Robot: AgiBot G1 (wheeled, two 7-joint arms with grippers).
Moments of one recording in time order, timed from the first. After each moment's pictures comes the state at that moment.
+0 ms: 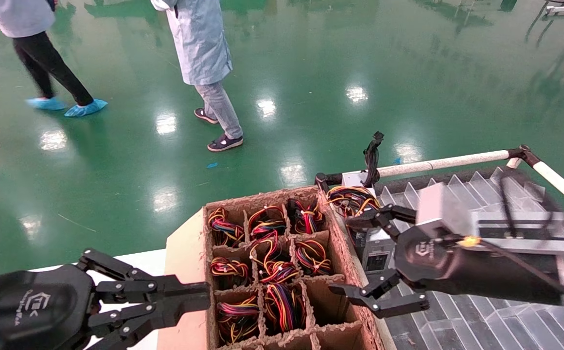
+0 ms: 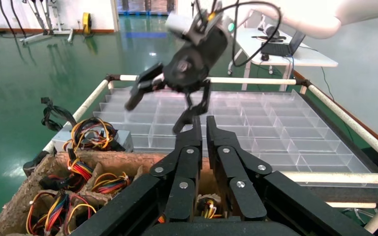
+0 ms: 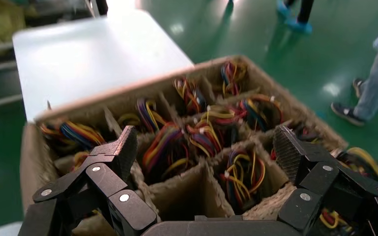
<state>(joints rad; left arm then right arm) -1.10 0.57 0.38 -1.26 0.66 1.46 -0.13 1.34 -0.73 -0.45 1.11 -1.18 -1.38 0.21</state>
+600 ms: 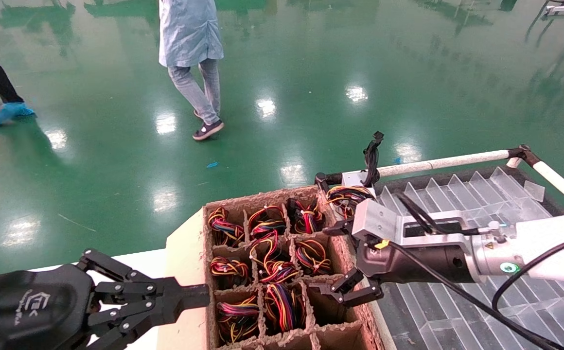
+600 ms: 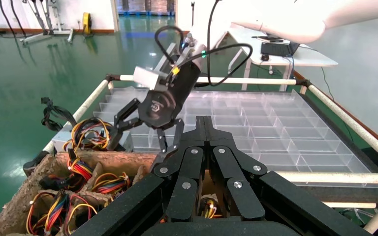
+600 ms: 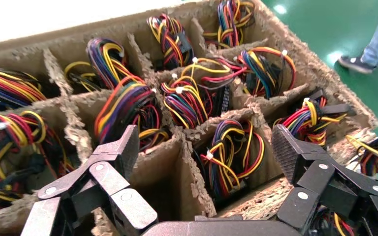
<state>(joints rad) -1.10 0.57 0.38 -1.26 0.66 1.46 -0.13 1.47 -0.91 -0.58 0.90 -1.41 -1.33 0.12</state>
